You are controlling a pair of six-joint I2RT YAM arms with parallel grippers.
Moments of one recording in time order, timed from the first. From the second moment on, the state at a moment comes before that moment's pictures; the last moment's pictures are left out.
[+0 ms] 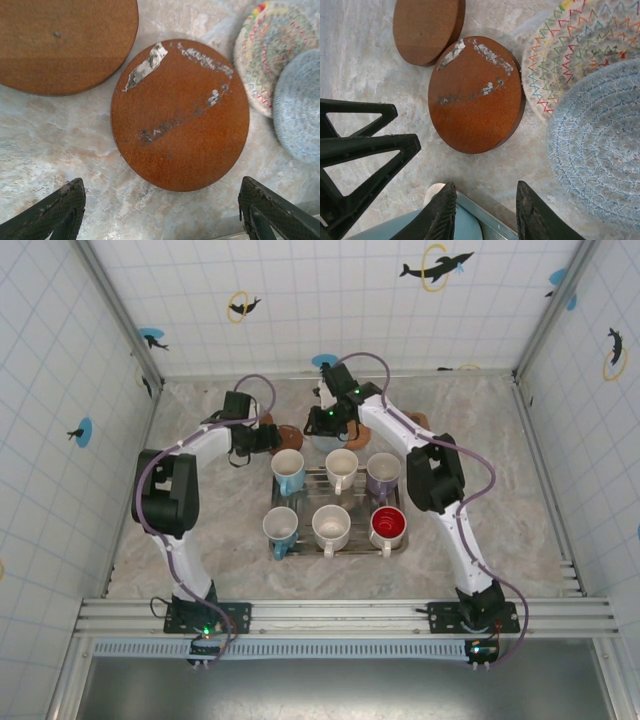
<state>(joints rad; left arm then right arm) -0.21 1.94 1.30 -0.39 0.25 -0.29 0.58 2.45 2.22 -0.78 -0.44 0.43</state>
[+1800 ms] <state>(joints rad) -0.20 2.08 1.34 -0.24 0.37 -0.38 0.61 2.70 2.34 -0.57 -0.58 0.69</state>
